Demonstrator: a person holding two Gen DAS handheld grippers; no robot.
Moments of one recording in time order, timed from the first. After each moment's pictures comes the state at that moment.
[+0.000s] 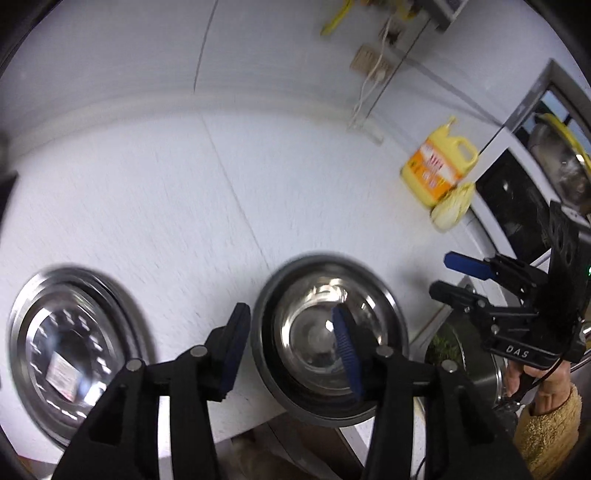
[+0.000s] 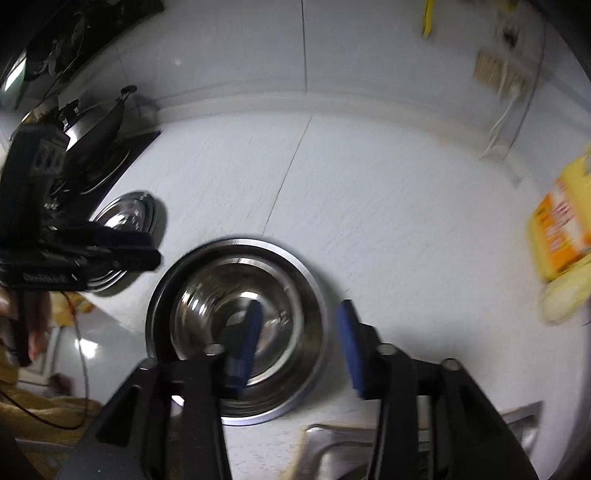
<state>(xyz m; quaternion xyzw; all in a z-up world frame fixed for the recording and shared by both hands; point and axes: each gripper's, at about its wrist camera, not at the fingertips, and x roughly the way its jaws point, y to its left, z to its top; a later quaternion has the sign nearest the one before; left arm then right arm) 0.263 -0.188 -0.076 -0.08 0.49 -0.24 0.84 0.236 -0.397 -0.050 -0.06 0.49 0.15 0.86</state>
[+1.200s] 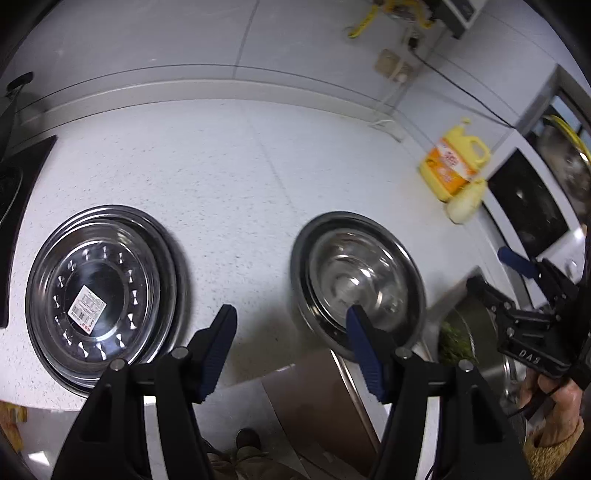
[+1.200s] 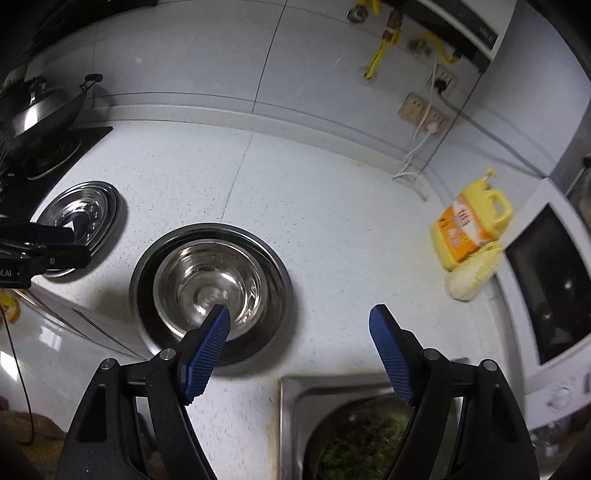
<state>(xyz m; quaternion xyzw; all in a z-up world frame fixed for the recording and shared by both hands) 0.205 -0.158 -0.088 -0.10 0.51 -0.19 0.83 0.166 -0.360 -0.024 -0.14 0.45 -0.01 0.88</state>
